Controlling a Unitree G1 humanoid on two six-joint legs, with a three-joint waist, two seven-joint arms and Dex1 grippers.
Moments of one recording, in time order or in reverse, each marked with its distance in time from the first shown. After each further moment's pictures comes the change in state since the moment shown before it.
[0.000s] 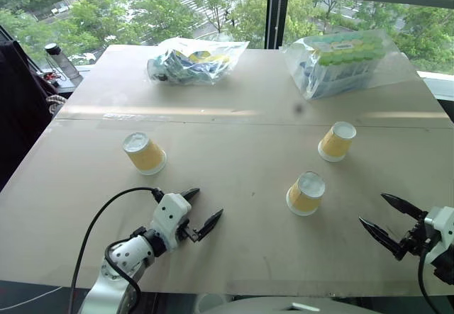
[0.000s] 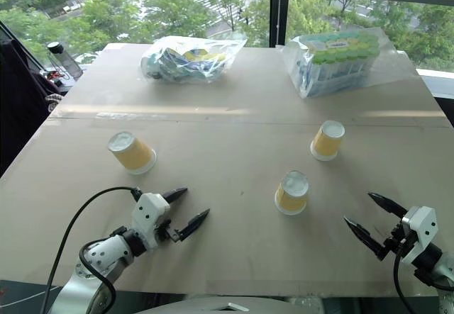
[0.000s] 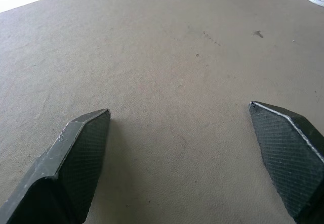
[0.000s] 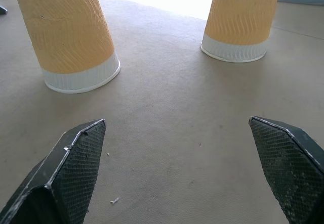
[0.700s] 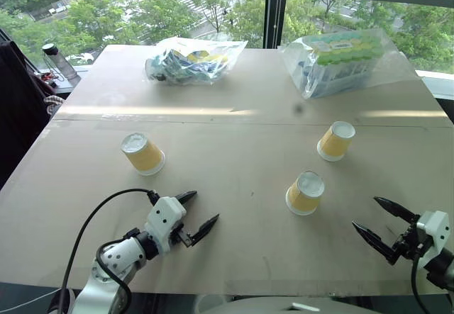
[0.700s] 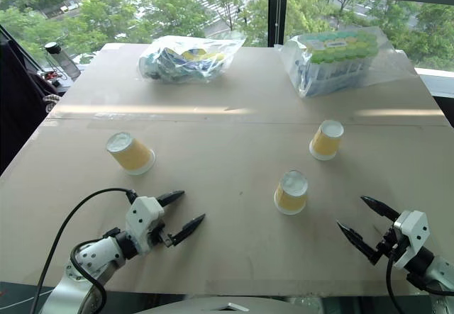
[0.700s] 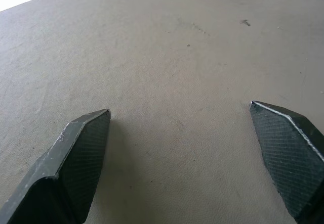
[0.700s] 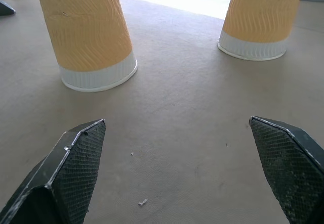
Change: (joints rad) left arm 0.017 0.051 0.022 0.031 -0.014 -0.061 -0.056; right arm 0.025 0.022 0.041 -0.032 -0.014 -0.021 -0.012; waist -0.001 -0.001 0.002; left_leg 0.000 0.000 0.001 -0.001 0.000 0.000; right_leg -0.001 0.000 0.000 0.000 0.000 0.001
